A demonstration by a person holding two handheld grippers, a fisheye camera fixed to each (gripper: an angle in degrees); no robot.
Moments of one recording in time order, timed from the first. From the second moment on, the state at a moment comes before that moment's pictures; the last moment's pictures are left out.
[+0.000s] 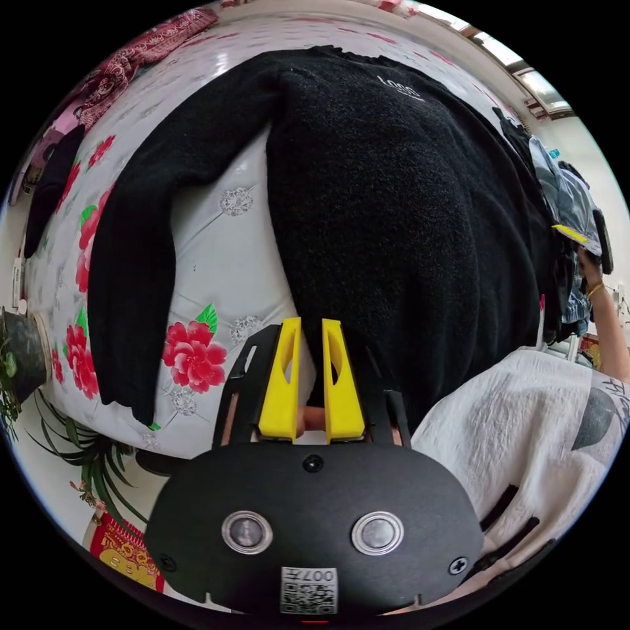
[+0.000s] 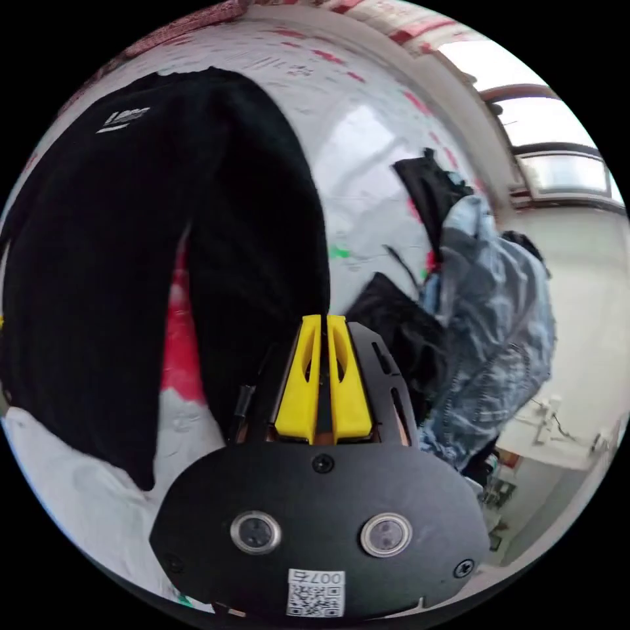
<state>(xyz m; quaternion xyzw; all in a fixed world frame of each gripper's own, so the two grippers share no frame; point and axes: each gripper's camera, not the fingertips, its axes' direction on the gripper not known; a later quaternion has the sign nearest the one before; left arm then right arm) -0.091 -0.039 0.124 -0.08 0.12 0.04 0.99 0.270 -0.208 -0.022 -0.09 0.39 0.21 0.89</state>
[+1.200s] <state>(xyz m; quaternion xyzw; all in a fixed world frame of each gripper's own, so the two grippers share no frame) -0.156 -0.044 0.055 0.06 0.28 -0.05 0.96 0.182 -0.120 -0.051 0.14 -0.02 0.16 0.98</state>
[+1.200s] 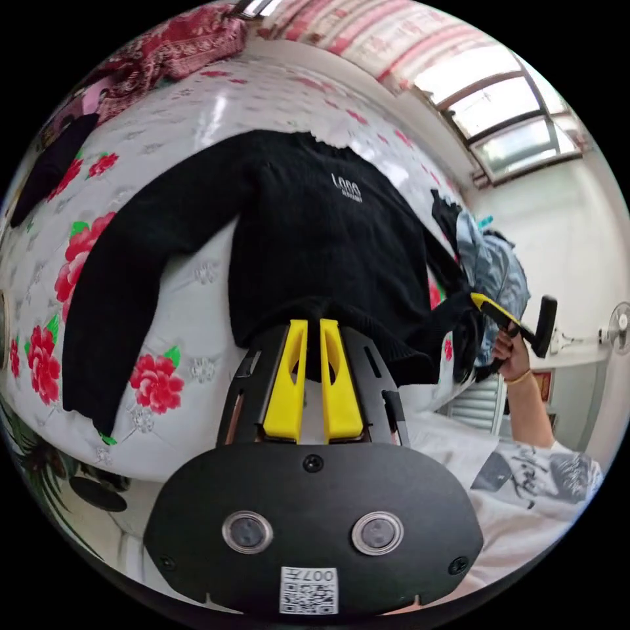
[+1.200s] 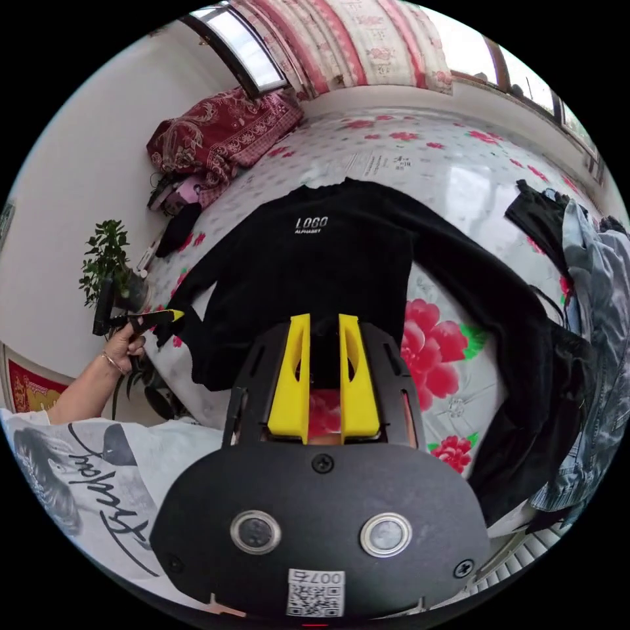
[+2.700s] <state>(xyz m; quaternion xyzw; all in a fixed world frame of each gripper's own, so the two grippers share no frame) -0.279 -0.055 0.087 0.10 0.37 -0.05 0.92 0.246 -0.058 -0.091 0.16 -0.08 0.13 0.97</state>
